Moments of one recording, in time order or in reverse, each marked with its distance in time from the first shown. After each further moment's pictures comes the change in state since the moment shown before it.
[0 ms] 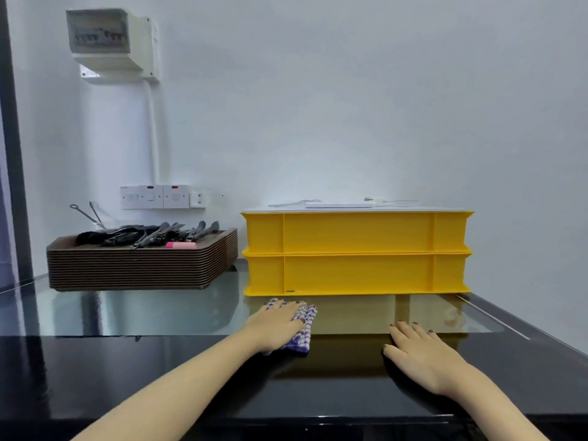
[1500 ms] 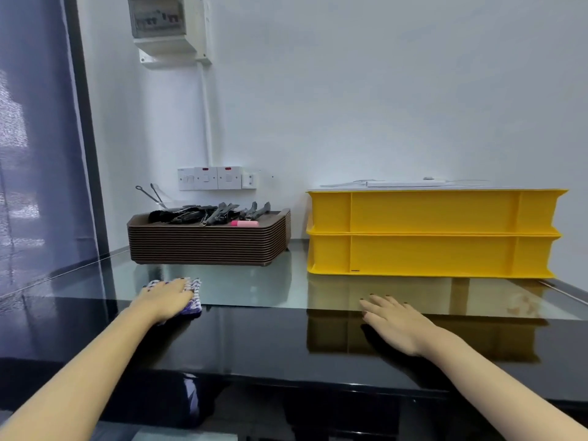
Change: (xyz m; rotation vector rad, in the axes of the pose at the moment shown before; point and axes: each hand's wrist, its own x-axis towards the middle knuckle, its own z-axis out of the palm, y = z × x) left_hand -0.125 -0.281 -0.059 0.137 0.150 -0.620; right_hand 0.042 -0.138 0.010 0.104 0.004 -0.234
